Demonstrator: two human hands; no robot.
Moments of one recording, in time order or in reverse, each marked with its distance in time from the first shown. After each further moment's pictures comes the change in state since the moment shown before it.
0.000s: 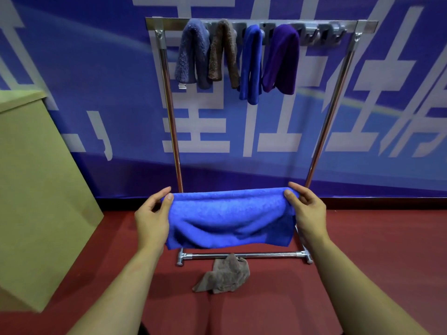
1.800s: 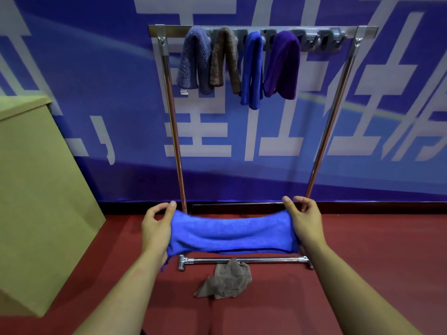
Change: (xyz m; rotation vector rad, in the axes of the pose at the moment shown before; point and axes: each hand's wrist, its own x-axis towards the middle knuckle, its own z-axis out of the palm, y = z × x) left_hand 0.004 -0.020 0.004 -0.029 0.051 -0.245; right_hand 0.005 0.013 0.004 -0.232 0.088 0.009
